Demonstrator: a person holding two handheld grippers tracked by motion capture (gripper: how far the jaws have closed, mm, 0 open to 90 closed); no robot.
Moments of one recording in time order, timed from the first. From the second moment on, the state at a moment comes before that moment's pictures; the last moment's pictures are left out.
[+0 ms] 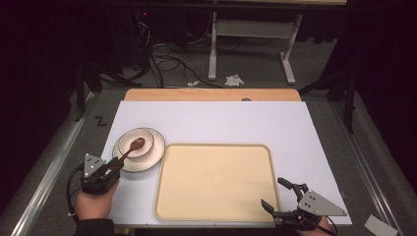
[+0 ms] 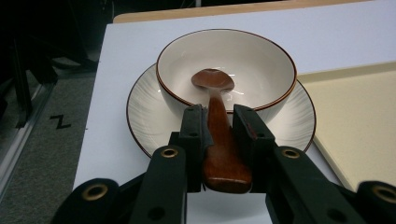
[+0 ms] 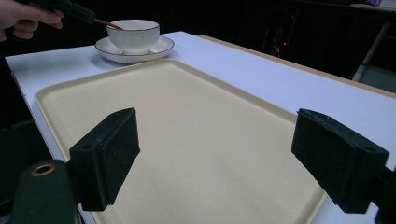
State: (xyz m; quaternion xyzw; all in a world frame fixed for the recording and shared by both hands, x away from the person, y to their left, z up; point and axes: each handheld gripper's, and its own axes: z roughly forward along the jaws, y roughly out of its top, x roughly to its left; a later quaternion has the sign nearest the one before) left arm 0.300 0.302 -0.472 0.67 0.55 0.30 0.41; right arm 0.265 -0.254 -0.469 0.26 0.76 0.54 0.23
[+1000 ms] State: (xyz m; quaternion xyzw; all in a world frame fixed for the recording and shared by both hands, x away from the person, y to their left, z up) left arm 0.300 0.296 -0.474 0.65 0.57 0.31 0.40; right arm 0.265 -0.254 -0.469 0.26 0.76 0.54 0.23
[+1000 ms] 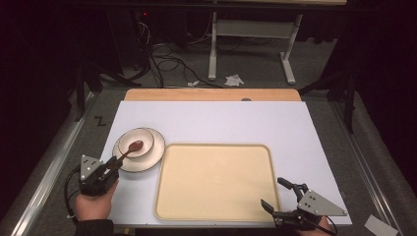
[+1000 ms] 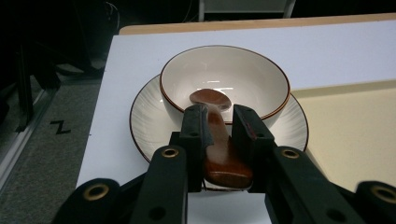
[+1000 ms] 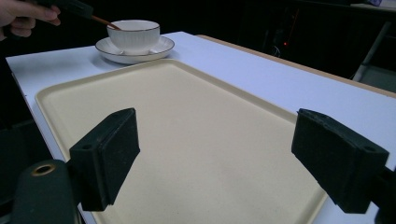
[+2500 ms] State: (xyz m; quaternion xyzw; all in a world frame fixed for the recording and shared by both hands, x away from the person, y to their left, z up) left arm 0.276 0.271 -0.432 0.63 0.51 0.34 0.47; right arm 0.265 -0.255 -0.469 0.26 0.76 0.54 0.23
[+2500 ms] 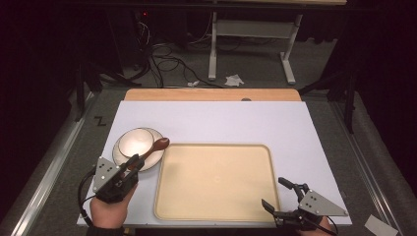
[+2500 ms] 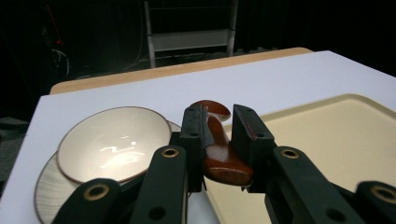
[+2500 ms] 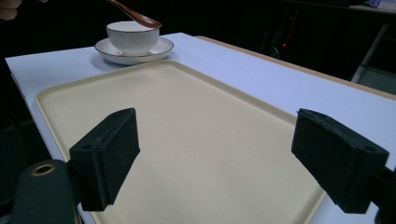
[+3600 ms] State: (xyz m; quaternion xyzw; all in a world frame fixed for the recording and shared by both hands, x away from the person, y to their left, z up) left arm 0.278 0.187 -0.449 0.69 0.45 0.28 0.48; right arm 0.264 -0.255 -0.468 0.26 0.76 0.54 0.24
